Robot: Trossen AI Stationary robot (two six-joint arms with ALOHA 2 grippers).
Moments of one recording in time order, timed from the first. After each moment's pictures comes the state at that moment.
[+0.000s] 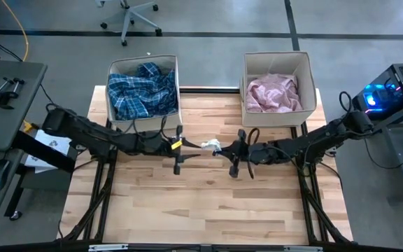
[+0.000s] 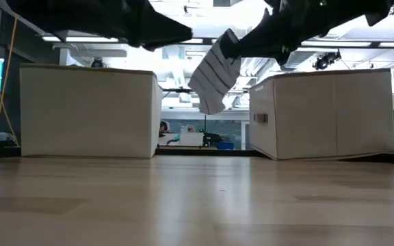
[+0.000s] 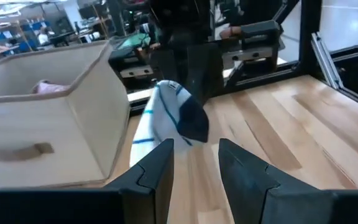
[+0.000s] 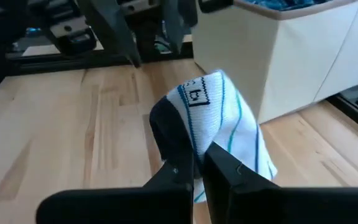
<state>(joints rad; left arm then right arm) -0.12 1.41 0.61 0.65 -0.13 0.24 0.25 1.37 0.70 0.30 0.45 0.16</state>
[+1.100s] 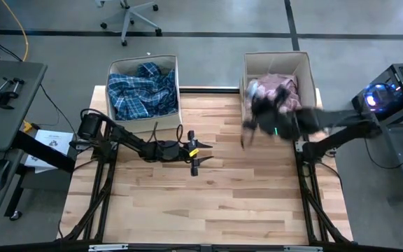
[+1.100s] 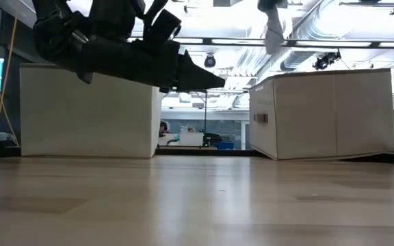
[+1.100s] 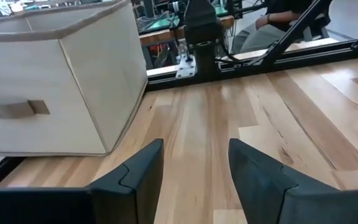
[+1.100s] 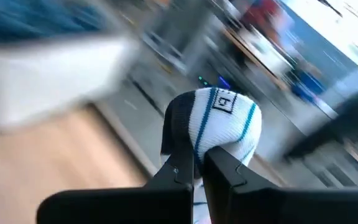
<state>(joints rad) -0.12 1.83 0.68 0.99 -0.27 0.18 0.12 1.25 1.36 -0.79 1.12 0.03</state>
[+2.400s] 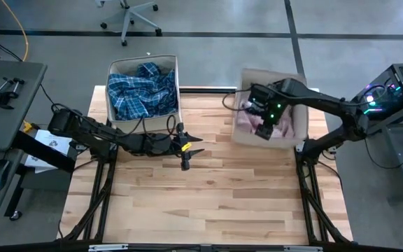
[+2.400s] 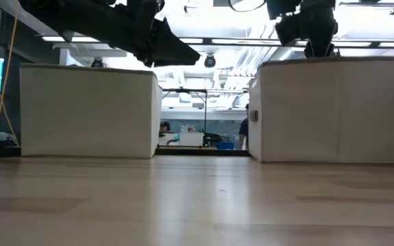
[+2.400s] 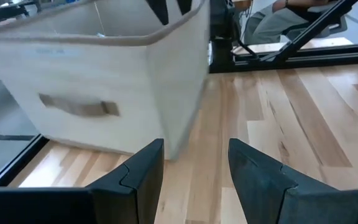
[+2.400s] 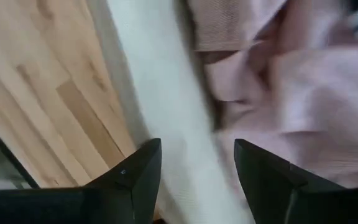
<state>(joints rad) -0.12 1.48 0.68 0.53 -0.33 0.08 -0.40 1.43 1.41 -1.50 -0.20 0.10</state>
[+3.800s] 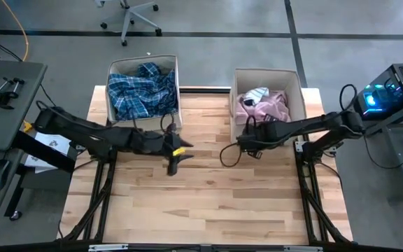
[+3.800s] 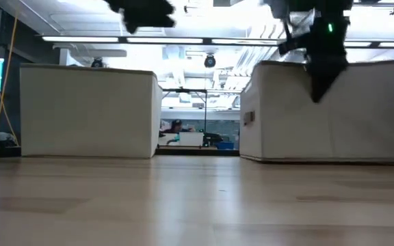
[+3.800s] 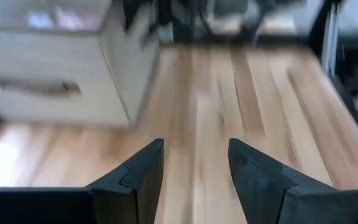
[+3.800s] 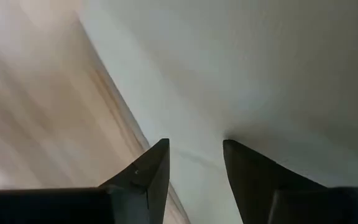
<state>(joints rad) -0.21 1.27 0.92 -0.13 -0.27 -0.11 0.08 1.48 1.14 -1.29 0.53 0.52</state>
